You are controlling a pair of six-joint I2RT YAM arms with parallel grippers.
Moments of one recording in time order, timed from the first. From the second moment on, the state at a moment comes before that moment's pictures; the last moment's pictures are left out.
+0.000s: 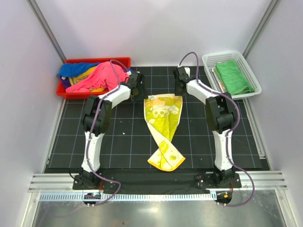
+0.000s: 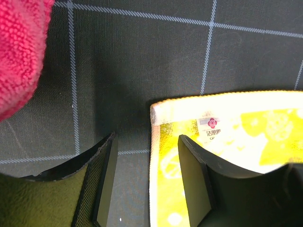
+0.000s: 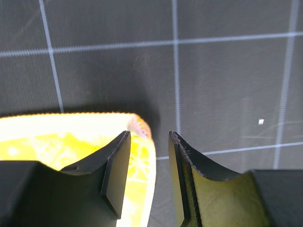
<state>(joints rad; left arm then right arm) -0.42 2.21 1.68 -0.39 -0.04 -0.54 0.36 2.17 1.71 -0.52 0.34 0.32</state>
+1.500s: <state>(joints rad) -0.50 2.05 1.66 -0.43 -0.20 -0.50 0.33 1.90 1.49 -0.39 0.20 0.37</state>
